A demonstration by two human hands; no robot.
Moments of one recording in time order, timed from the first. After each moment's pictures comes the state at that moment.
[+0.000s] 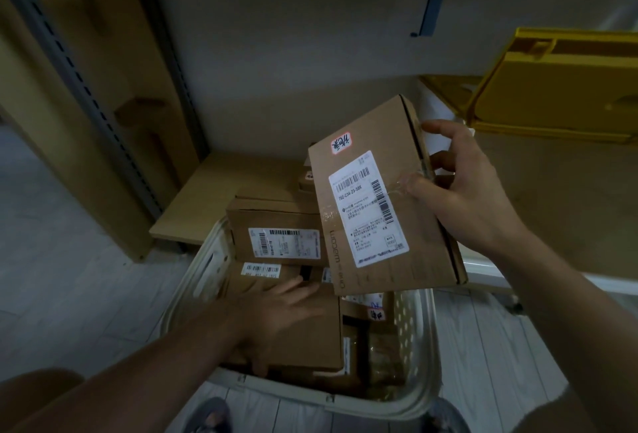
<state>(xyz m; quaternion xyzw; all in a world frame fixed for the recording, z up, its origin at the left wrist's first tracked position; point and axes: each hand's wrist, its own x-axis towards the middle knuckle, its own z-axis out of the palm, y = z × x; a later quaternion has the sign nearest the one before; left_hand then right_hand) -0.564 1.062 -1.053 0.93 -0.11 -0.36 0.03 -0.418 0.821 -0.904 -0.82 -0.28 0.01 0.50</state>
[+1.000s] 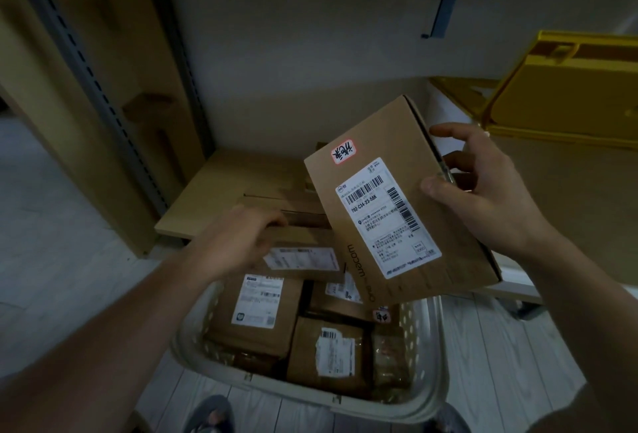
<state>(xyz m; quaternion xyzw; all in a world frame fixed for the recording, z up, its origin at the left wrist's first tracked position) -0.545 1.113 -0.988 0.99 0.06 0.01 0.15 -0.414 0.812 -0.900 -0.81 -0.33 0.03 0.49</state>
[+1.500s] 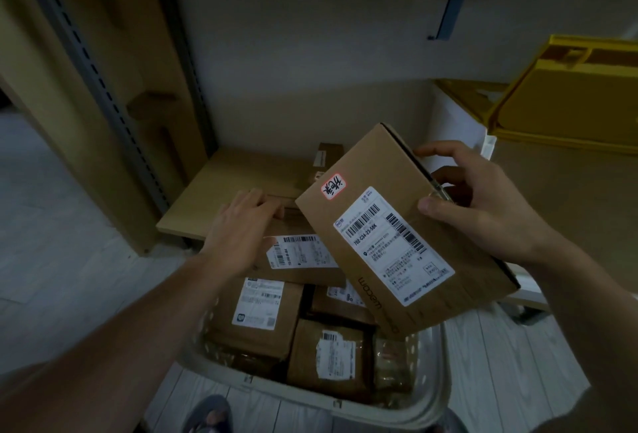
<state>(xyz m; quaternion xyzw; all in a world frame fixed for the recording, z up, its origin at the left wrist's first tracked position) -0.534 1.110 -1.009 0.98 0.14 0.10 0.06 -0.405 0.812 -0.903 -0.80 -0.39 0.09 0.44</state>
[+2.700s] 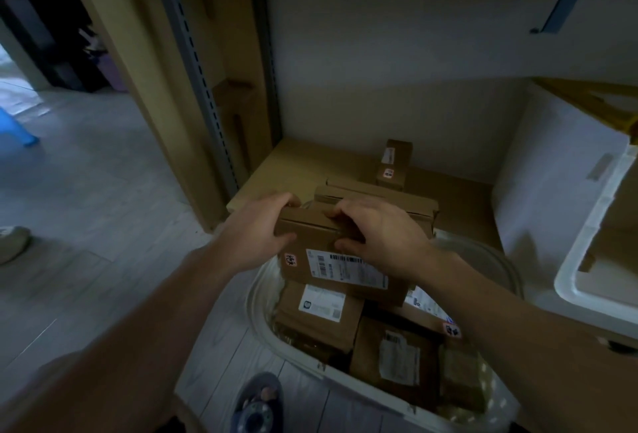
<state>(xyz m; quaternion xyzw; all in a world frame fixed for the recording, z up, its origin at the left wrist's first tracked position) -0.610 1.165 -0.987 0.95 0.20 0.08 0.23 -0.467 0.992 -0.982 -0.82 -0.56 0.06 0.14</state>
